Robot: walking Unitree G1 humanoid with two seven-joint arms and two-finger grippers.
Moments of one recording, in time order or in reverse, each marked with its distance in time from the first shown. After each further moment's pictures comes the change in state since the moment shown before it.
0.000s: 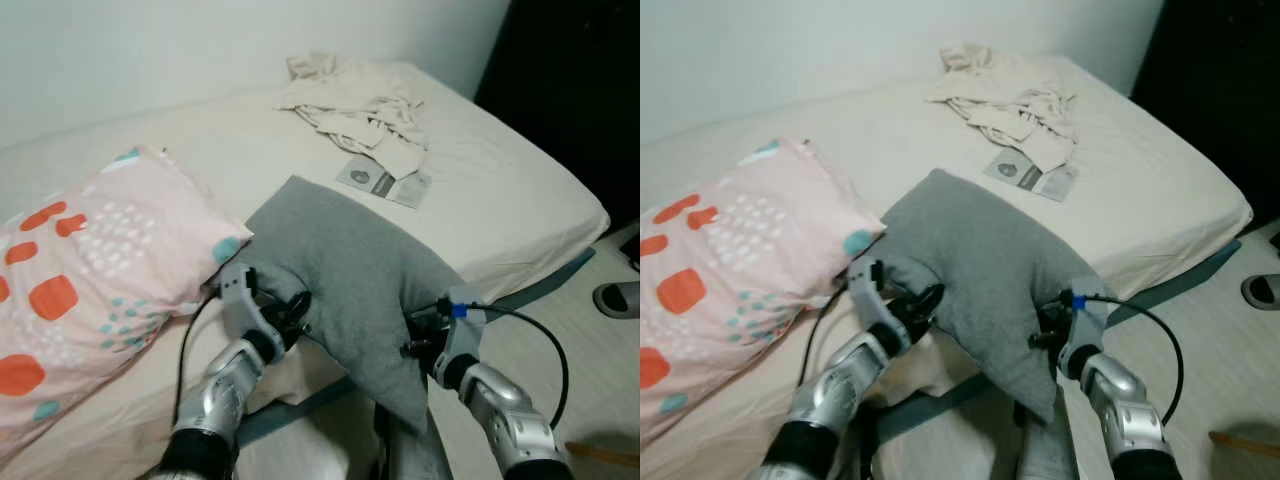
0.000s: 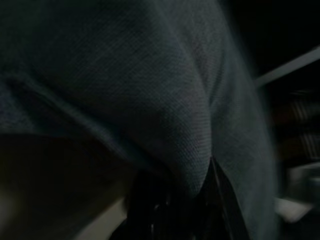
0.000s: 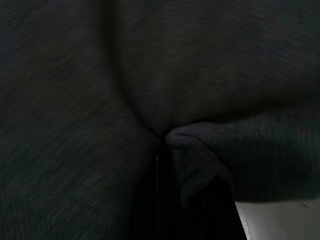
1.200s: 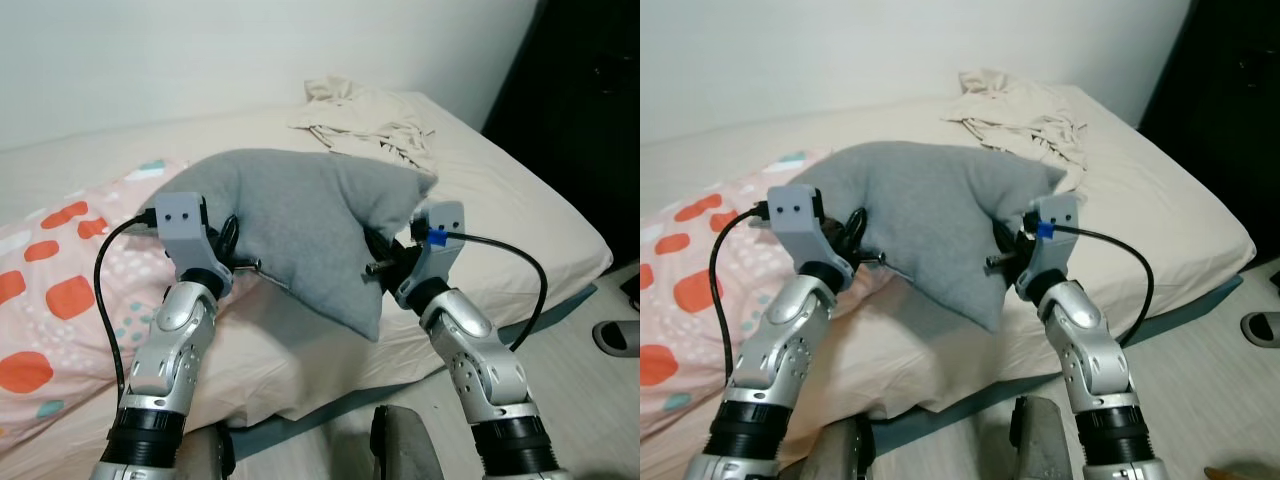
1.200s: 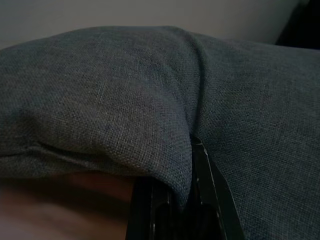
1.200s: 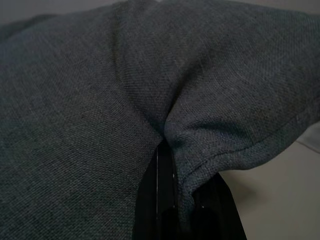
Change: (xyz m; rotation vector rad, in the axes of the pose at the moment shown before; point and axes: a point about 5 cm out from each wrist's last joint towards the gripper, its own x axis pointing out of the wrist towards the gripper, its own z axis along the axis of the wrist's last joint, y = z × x) left arm 0.015 -0.013 0.087 0.658 -0.273 0.375; right arm 0.026 0.032 0.103 -0.085 -0.336 -0.019
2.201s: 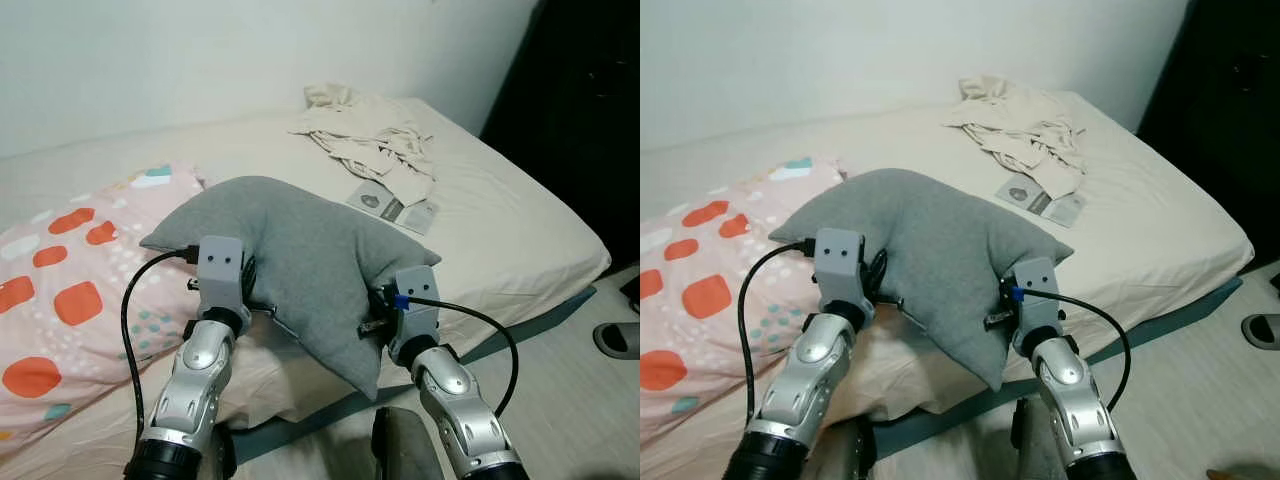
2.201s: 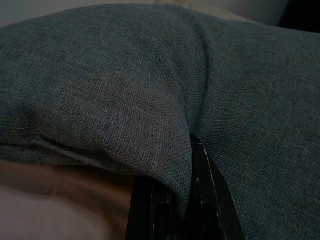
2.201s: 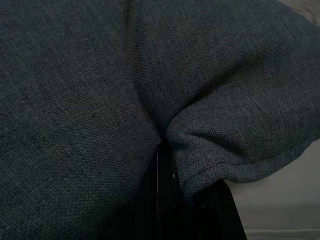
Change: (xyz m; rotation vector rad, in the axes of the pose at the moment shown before) left arm -0.021 -0.015 -0.039 0.121 0.096 -0.011; right arm -0.021 0.007 -0.058 -0.101 0.134 -0.108
